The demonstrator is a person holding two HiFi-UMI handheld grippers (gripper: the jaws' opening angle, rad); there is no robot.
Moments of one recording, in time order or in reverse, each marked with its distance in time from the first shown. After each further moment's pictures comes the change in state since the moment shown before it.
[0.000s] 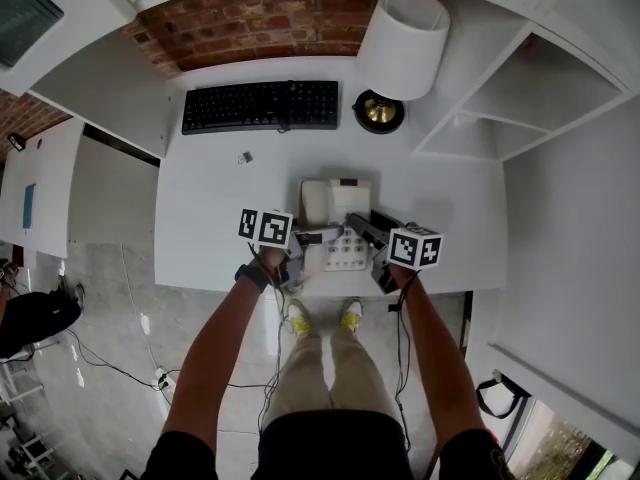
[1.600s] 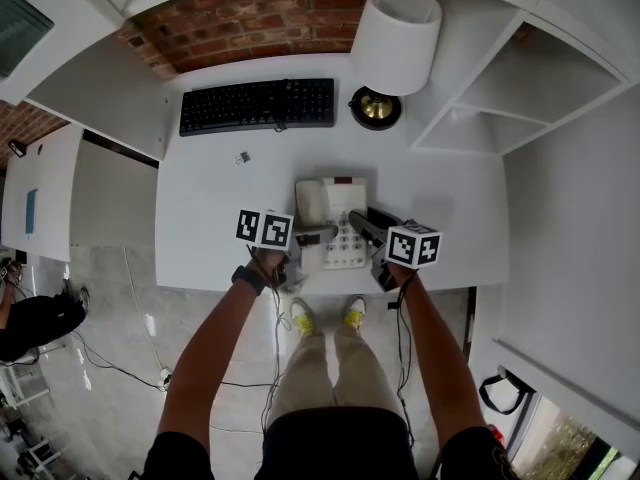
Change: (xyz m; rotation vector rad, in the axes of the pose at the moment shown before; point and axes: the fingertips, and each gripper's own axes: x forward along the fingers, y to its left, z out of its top) left arm -0.010 0.014 -0.004 0.062 0.052 0.185; right arm -0.002 0.000 0.005 -0.039 -0.019 -0.008
